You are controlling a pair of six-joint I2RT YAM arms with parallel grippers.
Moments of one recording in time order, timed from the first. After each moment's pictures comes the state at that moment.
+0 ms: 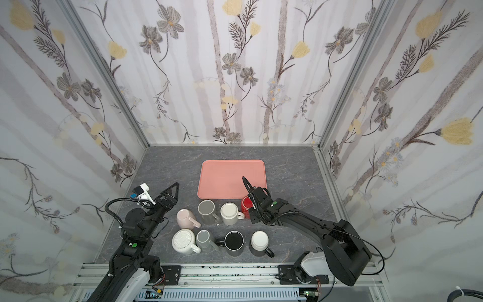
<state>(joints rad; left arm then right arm) -0.19 0.51 0.23 0.29 0.12 -0.94 0.73 1.37 0.78 -0.51 0.09 0.33</state>
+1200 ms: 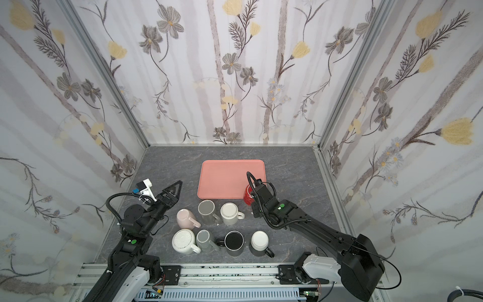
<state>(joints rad) -0.20 0.57 0.30 0.31 0.26 -0.96 0.76 1.18 0.83 -0.51 0.27 0.35</state>
